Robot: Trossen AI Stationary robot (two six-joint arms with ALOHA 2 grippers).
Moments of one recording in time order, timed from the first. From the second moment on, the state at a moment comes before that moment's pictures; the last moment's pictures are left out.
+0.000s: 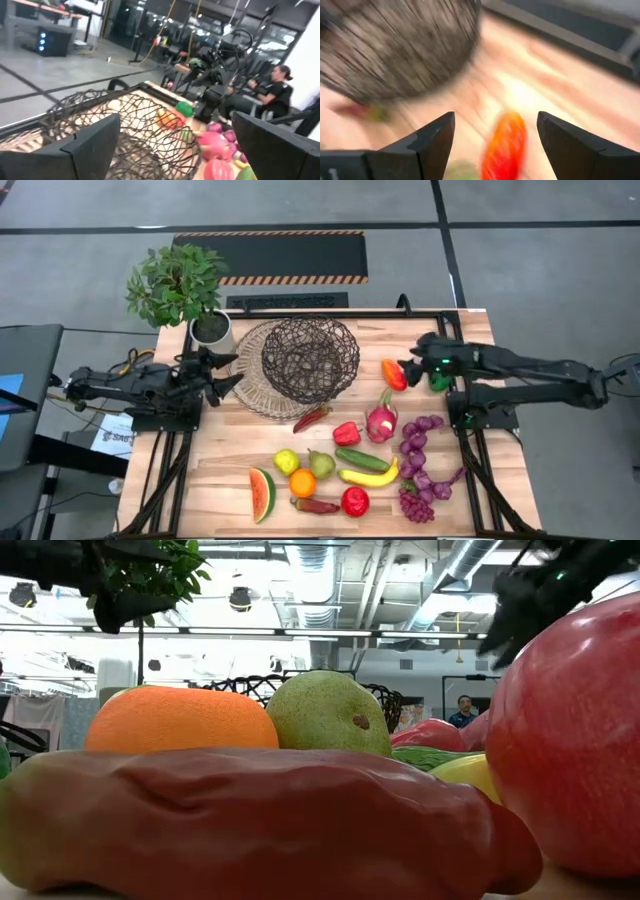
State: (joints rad) left arm -0.14 0.20 0.30 -0.09 -0.51 -0.37; right arm -0.24 0.77 0.67 -0.68 0.34 0.52
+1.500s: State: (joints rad) left arm -0.14 0.39 0.33 -0.09 -0.50 -0.44; right arm -0.31 1.27 0.74 -0.65 0.26 0.59
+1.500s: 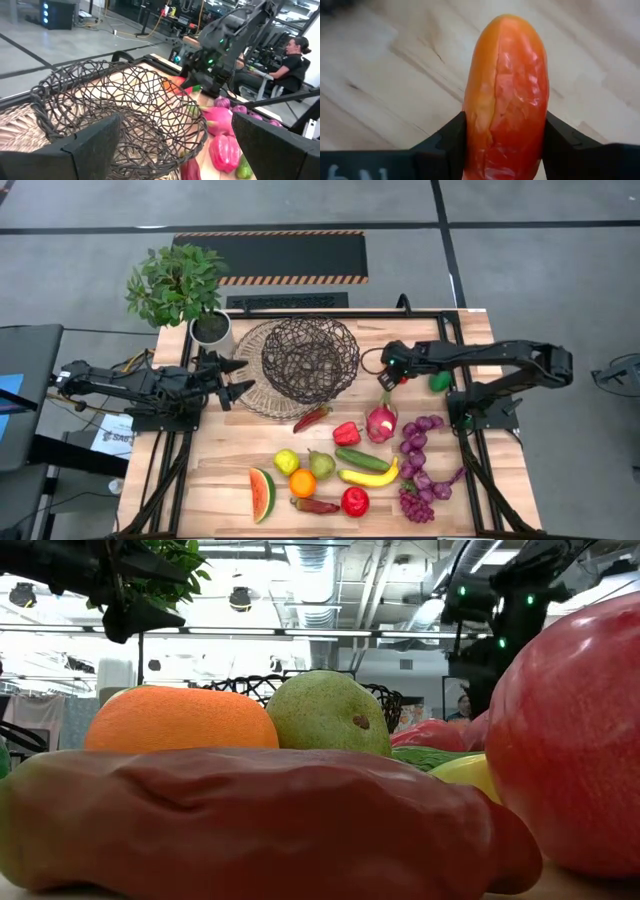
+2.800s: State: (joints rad) left arm -0.14 0.39 0.33 -0.11 -0.61 -0.52; right arm -0.27 1.99 1.61 -0.71 0.27 0.38
